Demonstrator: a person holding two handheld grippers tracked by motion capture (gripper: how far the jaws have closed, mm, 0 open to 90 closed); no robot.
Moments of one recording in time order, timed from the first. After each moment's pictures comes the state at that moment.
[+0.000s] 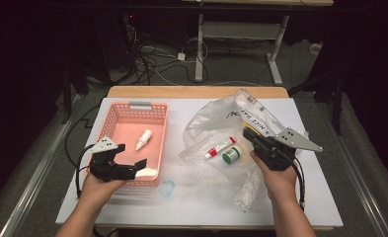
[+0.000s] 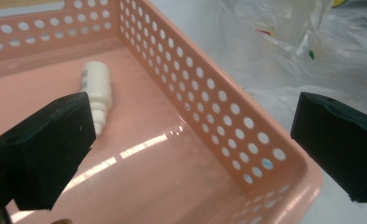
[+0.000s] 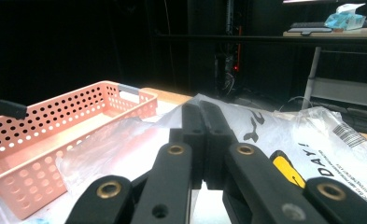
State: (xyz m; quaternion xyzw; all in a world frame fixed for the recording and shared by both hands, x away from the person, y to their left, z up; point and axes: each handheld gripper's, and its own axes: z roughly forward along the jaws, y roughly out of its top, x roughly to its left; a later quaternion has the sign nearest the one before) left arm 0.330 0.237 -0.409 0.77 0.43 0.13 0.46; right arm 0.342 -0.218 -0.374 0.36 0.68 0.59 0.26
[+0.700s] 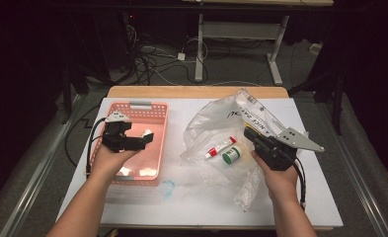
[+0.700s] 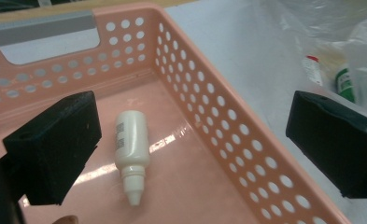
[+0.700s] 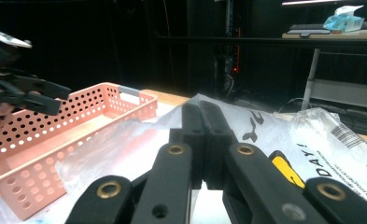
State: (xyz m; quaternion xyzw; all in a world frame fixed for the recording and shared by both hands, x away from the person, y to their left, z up) left arm 0.405 0.221 -0.394 0.77 0.46 0.14 0.42; right arm 0.341 -0.220 -0.373 0.36 0.67 0.59 0.26
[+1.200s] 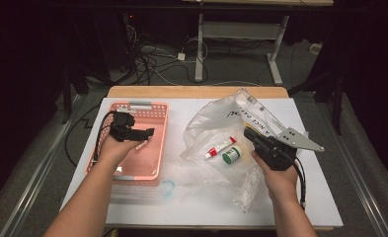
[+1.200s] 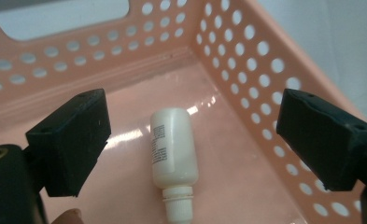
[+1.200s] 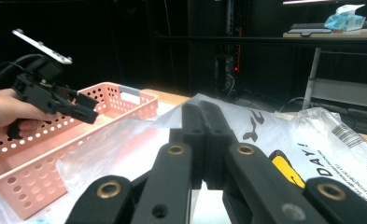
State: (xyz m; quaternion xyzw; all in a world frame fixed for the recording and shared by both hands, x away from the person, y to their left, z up) left arm 0.455 0.223 -0.423 0.79 0.49 0.13 0.36; right arm 0.342 -0.220 -0.374 0.36 0.67 0.59 0.26
